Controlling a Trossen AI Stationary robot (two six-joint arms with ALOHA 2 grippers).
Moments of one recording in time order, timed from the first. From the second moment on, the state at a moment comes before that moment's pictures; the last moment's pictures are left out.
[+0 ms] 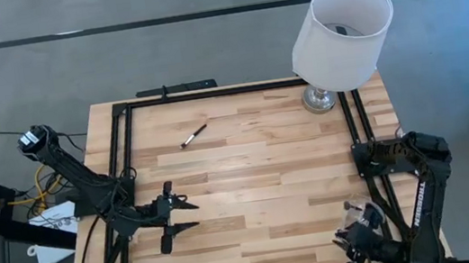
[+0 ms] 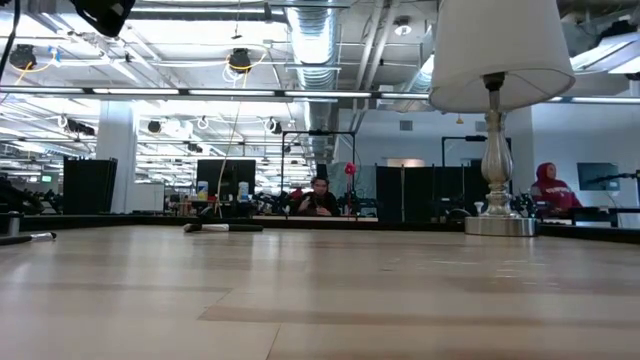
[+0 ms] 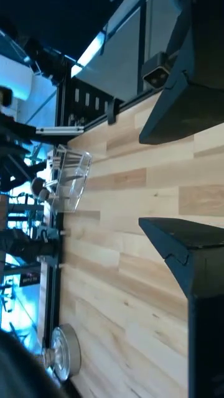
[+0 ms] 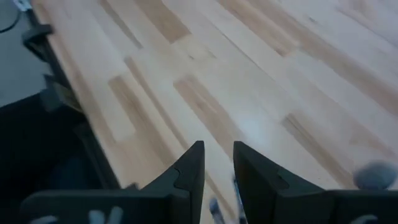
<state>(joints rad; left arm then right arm) -0.81 1.04 0.56 0.14 -0.69 -0.27 1.19 1.87 1.63 -1.46 0.73 1.83</state>
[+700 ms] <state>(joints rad) -0.41 1.04 0.57 -0.16 -0.60 -0.35 0.60 1.87 1.60 -0.96 0.67 0.67</state>
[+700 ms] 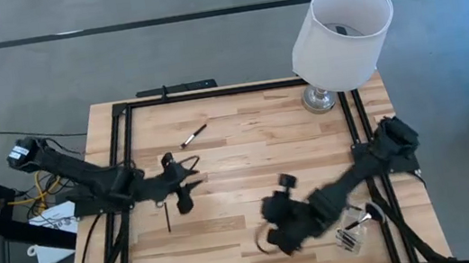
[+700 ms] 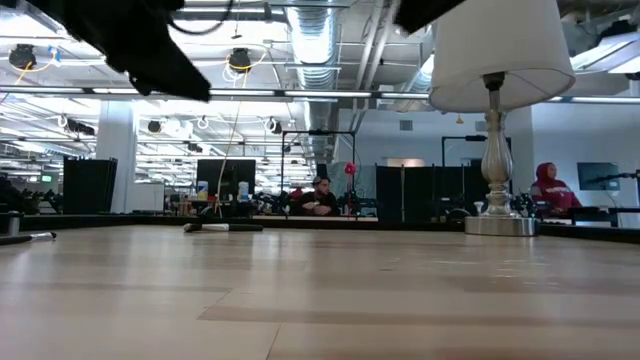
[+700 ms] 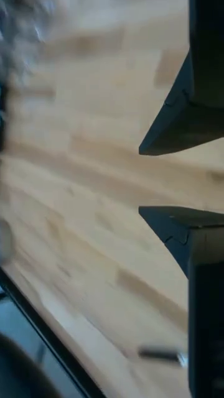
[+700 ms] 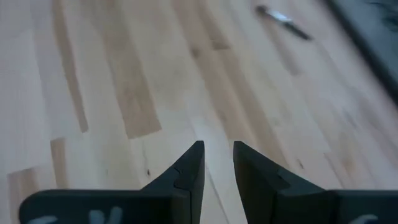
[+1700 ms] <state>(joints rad) 0.44 1.42 0.59 -0.13 -0.28 -0.07 0.27 1.87 1.58 -0.82 0.35 0.14</state>
